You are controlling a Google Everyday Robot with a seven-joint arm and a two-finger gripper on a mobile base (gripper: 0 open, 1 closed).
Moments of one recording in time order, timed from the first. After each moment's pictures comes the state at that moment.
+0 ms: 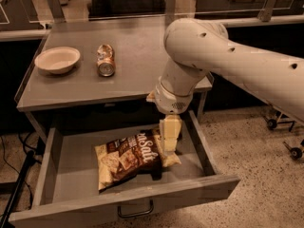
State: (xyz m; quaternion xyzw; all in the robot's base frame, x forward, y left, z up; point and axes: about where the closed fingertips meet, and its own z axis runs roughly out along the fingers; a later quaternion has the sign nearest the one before) arm 0.513 -0.029 0.788 -0.78 0.62 0.08 0.12
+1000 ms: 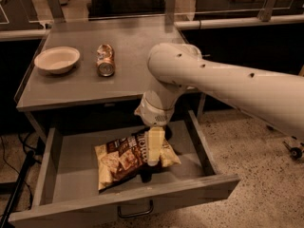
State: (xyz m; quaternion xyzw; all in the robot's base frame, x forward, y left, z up) arm 0.517 0.010 0.730 -0.77 0.61 0.12 0.10
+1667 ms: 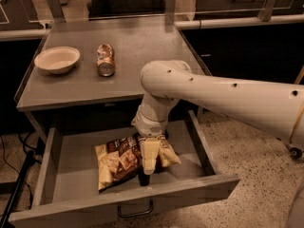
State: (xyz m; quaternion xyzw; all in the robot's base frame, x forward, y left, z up) arm 0.512 0.022 0.686 -0.78 0.61 0.13 0.09
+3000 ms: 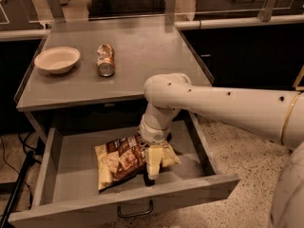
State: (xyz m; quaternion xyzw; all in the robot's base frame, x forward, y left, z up) arm 0.519 0.009 0.640 -0.78 0.61 0.12 0.08
